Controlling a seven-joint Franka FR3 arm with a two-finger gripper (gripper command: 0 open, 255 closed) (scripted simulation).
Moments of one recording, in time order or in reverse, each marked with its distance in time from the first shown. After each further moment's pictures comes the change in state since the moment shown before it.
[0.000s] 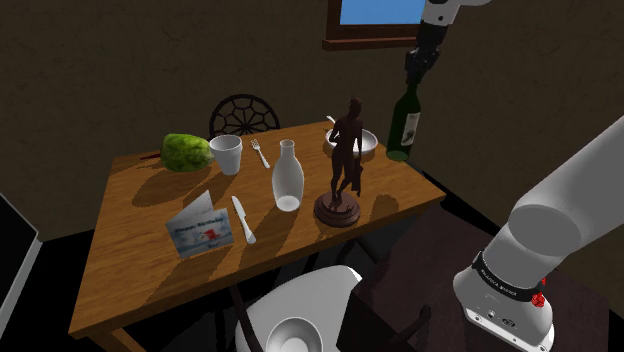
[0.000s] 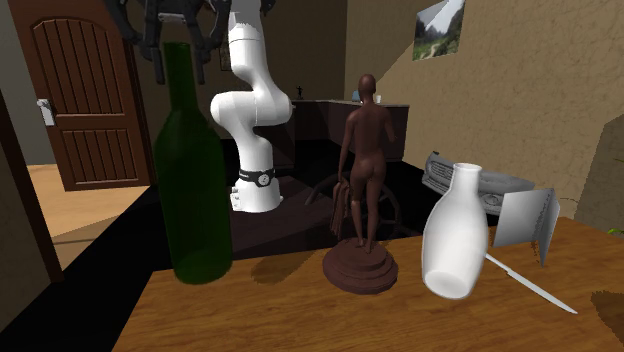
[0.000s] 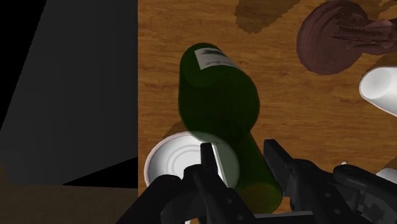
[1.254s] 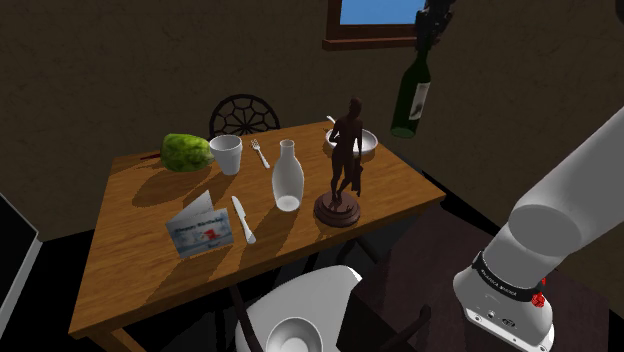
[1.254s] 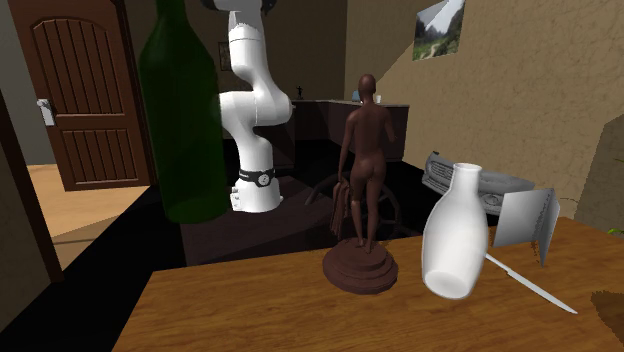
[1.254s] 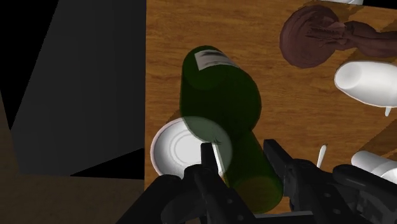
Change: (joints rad) arm 0.003 0.050 -0.002 0.313 0.015 -0.265 -0.006
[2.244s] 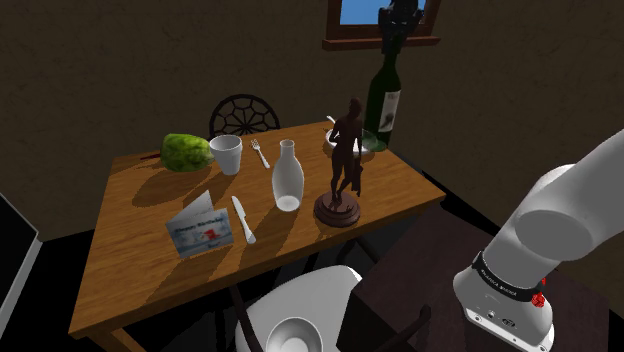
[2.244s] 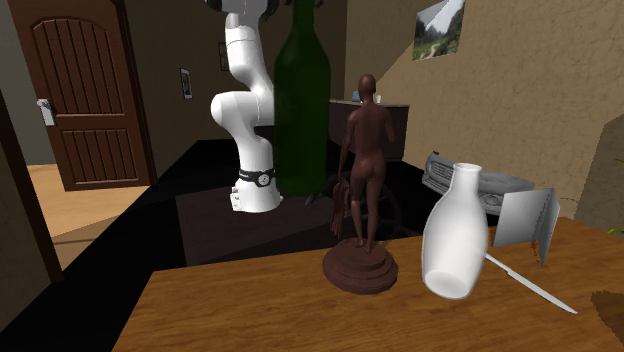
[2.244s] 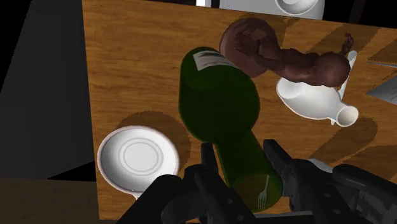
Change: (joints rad) arm 0.119 -0.145 0.216 -0.139 -0.014 -0.006 0.333
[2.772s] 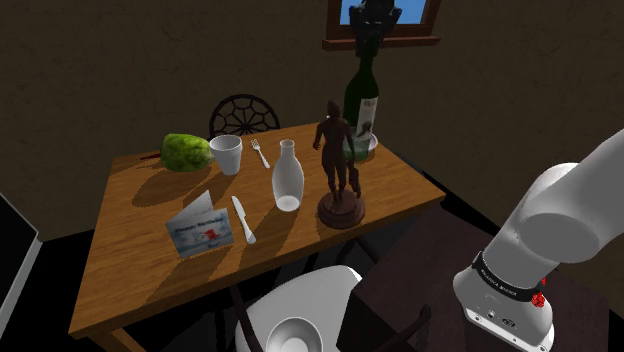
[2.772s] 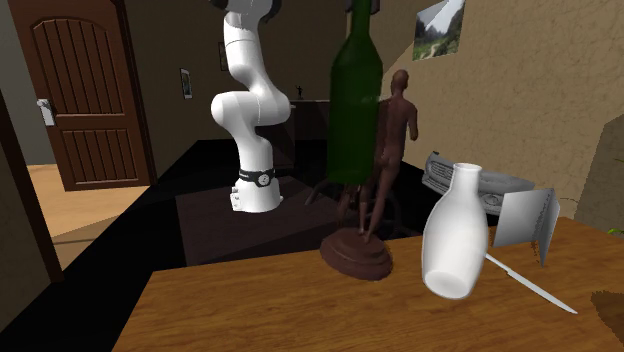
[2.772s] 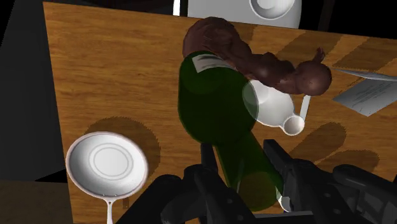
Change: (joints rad) arm 0.068 -0.002 0.133 0.007 0.018 -0.011 0.199
